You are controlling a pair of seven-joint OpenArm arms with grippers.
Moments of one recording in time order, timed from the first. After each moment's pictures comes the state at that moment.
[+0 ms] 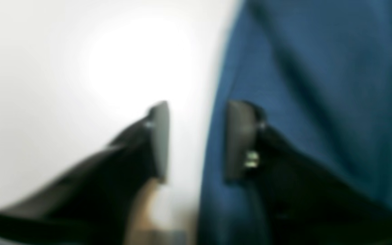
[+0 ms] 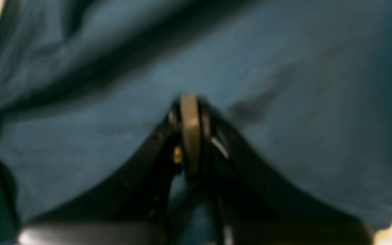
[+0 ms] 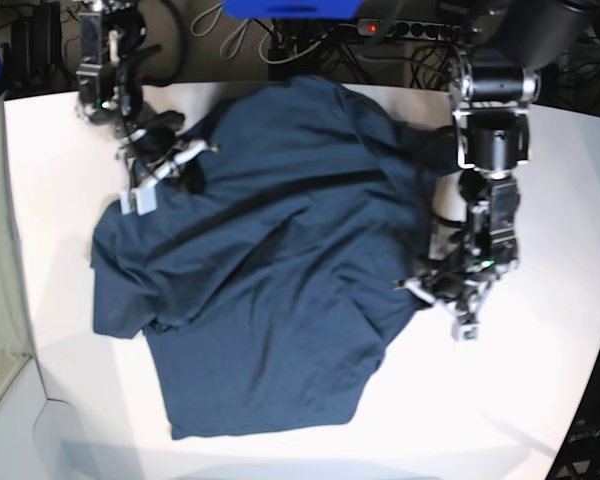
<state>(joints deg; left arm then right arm) -22.0 -8.4 -5.8 49.9 -12.1 -12.1 29.0 -14.7 6.4 7.6 87.3 26.6 18.2 -31.1</state>
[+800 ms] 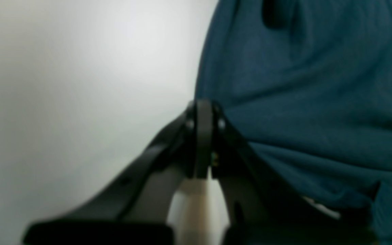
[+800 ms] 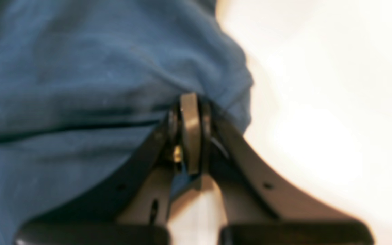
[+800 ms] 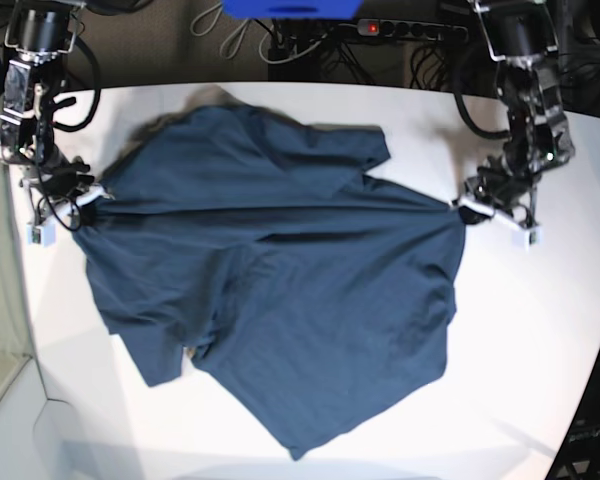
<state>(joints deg) 6.9 -9.4 -20.2 80.1 -30.9 -12.3 44.2 -5.1 18.6 18.4 76.1 25.1 17.8 -32.9</state>
